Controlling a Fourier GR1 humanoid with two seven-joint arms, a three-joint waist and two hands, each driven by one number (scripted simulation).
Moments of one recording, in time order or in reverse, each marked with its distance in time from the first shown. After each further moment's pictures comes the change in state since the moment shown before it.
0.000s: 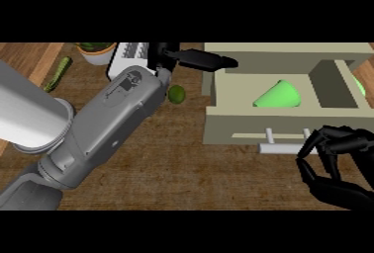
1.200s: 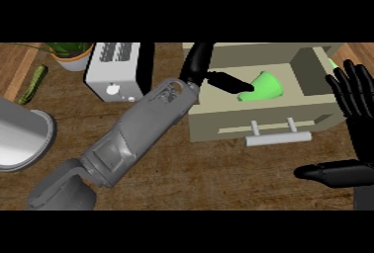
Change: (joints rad) left arm -0.116 -0.168 -0.141 0.334 -0.087 -0.005 -0.025; right arm -0.116 0.109 -0.121 0.152 -0.227 -0.127 -0.056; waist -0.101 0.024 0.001
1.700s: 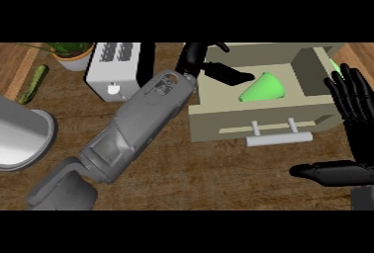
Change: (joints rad) left arm -0.027 0.000 0.123 0.035 -0.039 -0.091 0.016; right arm 0.019 0.006 0.013 0.007 0.058 -0.027 -0.020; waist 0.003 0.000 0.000
